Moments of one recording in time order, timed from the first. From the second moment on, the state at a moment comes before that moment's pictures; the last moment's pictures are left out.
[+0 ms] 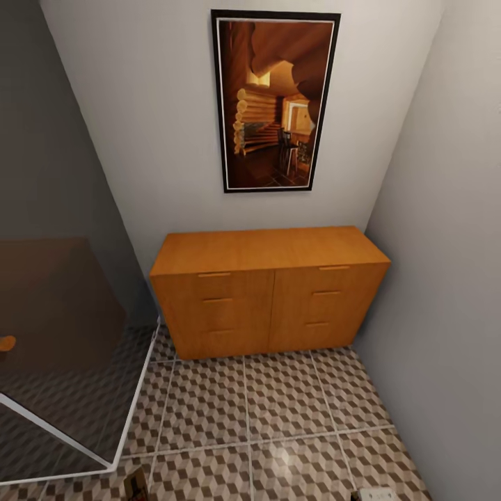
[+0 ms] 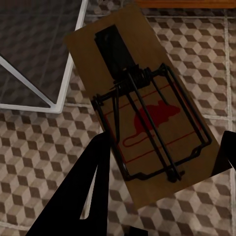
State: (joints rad) left arm -0.34 0.00 -0.11 0.07 0.23 -0.75 0.15; right arm -0.30 -0.14 0.79 -0.29 -0.73 -0.36 -0.12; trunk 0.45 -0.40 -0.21
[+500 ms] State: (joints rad) left arm -0.34 0.00 -0.11 0.07 0.23 -0.74 0.15; right arm -0.30 -0.14 0.79 -0.29 -0.73 -0.36 -0.12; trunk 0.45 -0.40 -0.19
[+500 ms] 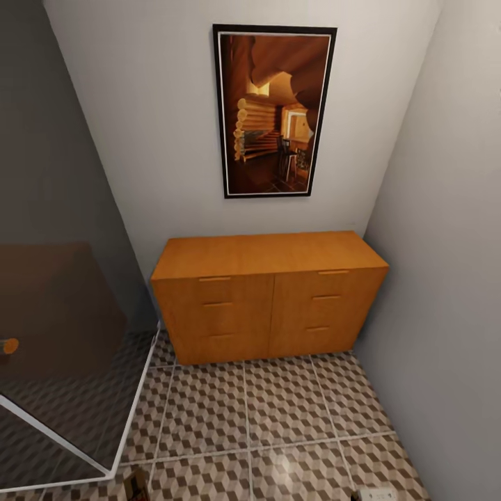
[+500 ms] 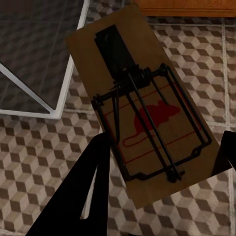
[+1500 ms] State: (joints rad) left arm -0.34 -0.01 -0.11 0.07 0.23 -0.74 0.15; right arm -0.30 -0.14 0.79 -0.29 -0.73 -0.36 -0.12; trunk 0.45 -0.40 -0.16
